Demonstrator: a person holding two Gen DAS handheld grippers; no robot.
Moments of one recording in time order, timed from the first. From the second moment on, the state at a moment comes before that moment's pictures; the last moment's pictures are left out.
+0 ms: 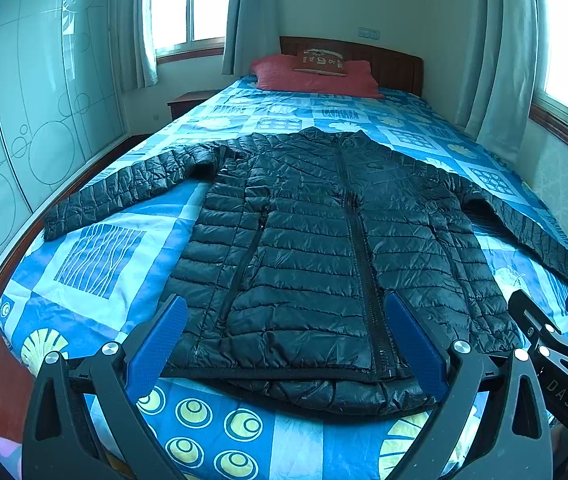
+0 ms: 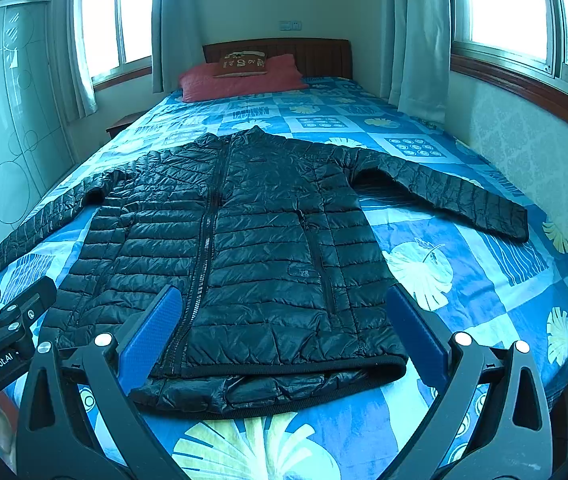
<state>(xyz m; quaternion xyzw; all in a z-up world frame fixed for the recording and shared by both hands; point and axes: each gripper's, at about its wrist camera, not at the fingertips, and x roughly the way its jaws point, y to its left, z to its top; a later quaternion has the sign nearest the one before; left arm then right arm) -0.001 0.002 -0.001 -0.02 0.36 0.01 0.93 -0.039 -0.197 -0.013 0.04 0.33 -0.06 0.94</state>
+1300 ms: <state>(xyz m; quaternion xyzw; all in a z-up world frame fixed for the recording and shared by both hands) -0.002 0.005 -0.004 -0.02 0.36 0.01 0.93 -0.038 -0.191 -0.018 0.04 0.33 -0.06 0.94</state>
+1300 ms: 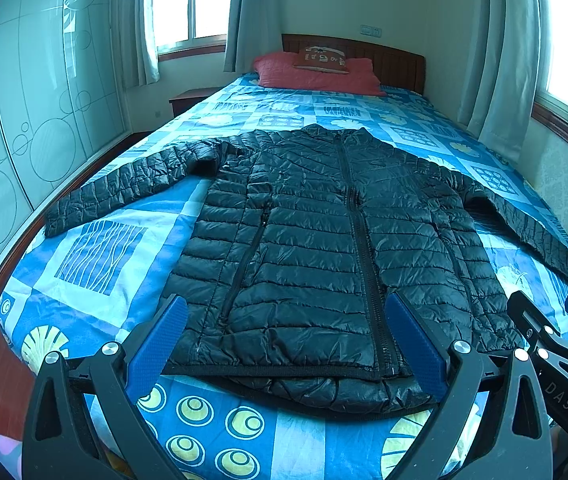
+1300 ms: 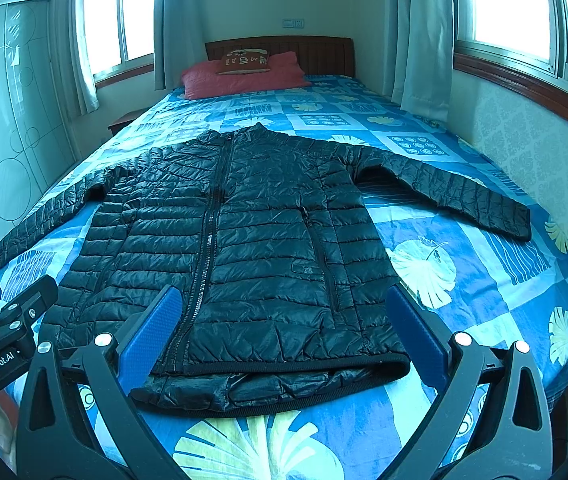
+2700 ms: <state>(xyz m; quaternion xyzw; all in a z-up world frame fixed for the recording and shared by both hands) 0.050 0.080 -0.043 -0.07 0.39 0.09 0.91 0.011 -0.237 -0.057 0.10 0.37 -0.06 0.92</state>
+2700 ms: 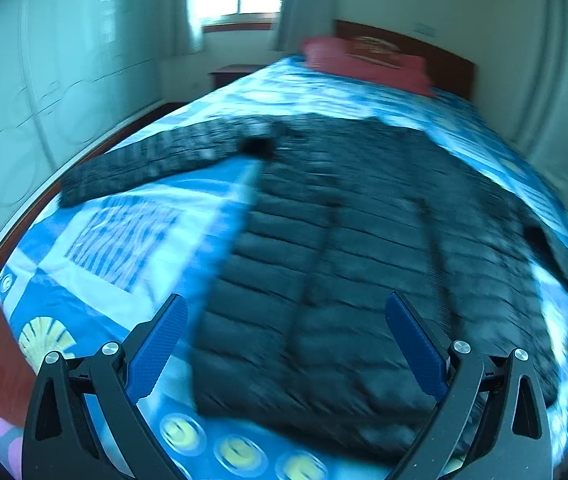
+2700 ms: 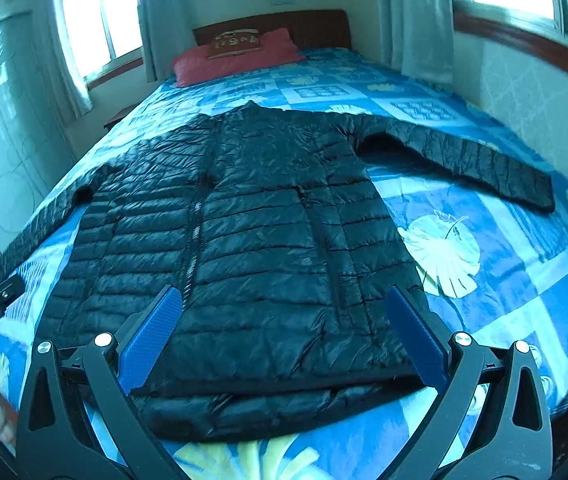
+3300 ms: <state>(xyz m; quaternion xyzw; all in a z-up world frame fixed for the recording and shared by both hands) 0.155 0.282 -0.143 -0.14 0.42 0.31 0.84 0.056 -0.546 -0.124 0.40 0.26 -0.22 0.85</state>
